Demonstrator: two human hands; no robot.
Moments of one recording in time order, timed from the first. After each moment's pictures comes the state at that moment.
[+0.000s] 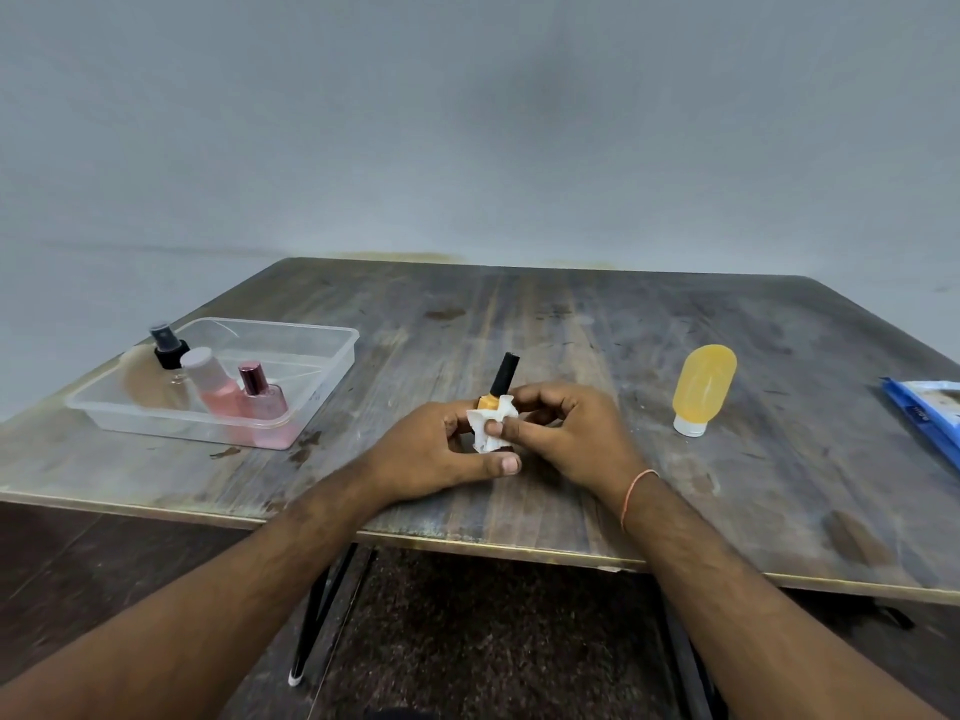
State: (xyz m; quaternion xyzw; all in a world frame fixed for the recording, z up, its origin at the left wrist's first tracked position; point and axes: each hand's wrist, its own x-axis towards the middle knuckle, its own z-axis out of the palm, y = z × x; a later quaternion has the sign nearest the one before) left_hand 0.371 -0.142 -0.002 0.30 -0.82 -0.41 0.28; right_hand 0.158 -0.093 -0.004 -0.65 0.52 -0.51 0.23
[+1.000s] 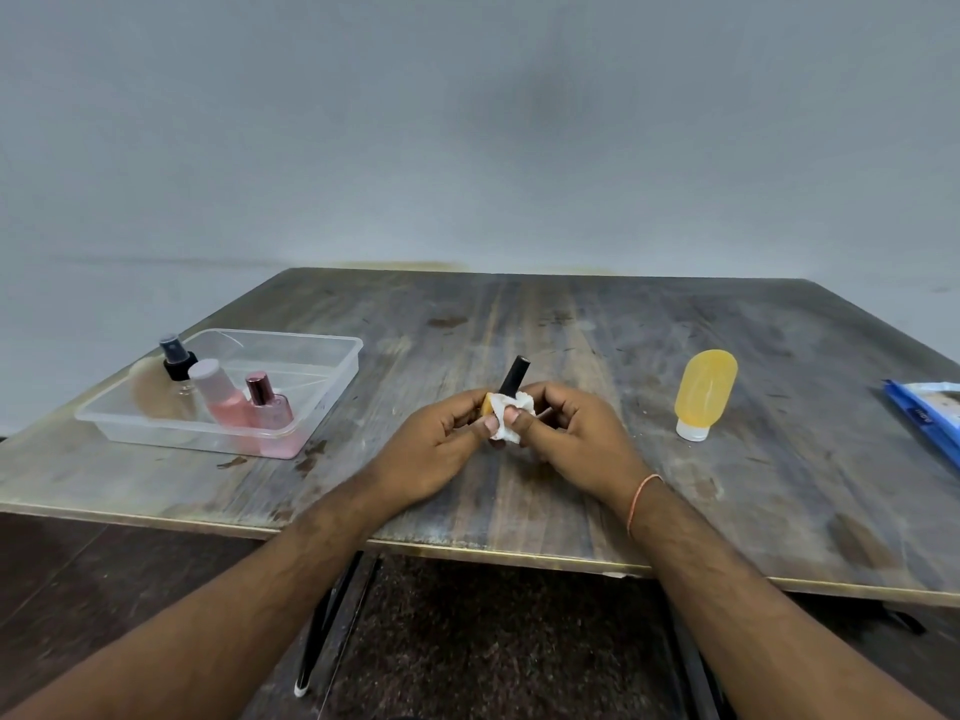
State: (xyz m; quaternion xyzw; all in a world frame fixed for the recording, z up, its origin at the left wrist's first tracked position) left_hand 0.367 -0.146 -0.006 0.29 -0.81 -0.37 0.35; right_hand 0.155 -0.101 -0.012 -0.65 0.50 -0.51 0.25
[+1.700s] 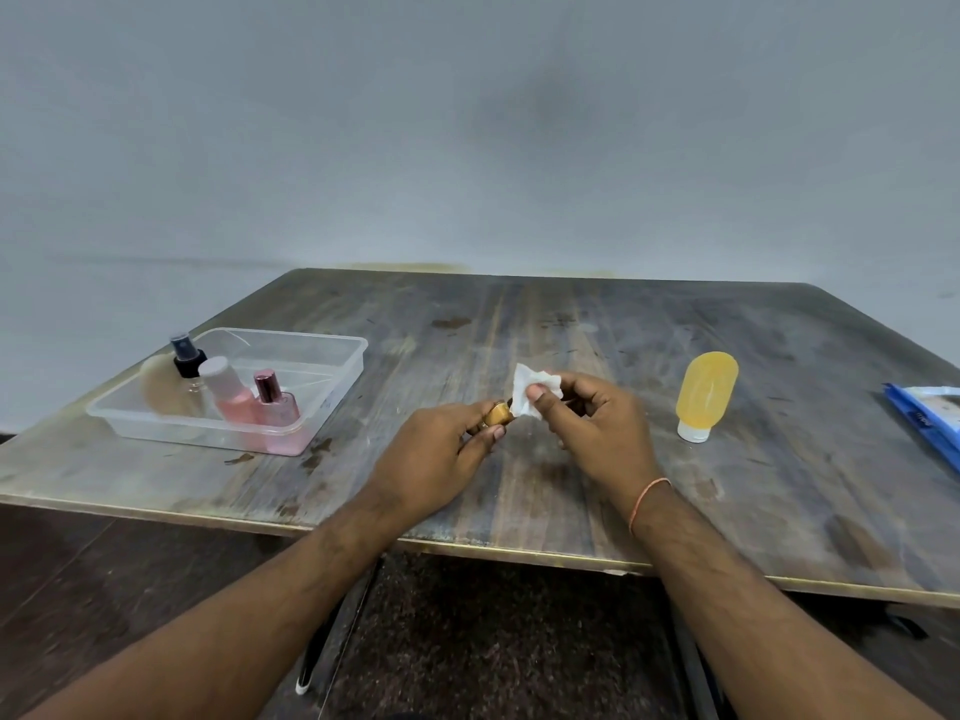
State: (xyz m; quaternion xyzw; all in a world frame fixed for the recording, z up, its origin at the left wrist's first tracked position) left_hand 0.367 -0.141 -0.015 0.34 -0.86 -0.10 0.36; right_hand 0.151 -0.101 -0.013 -0.57 0.51 -0.62 0.20
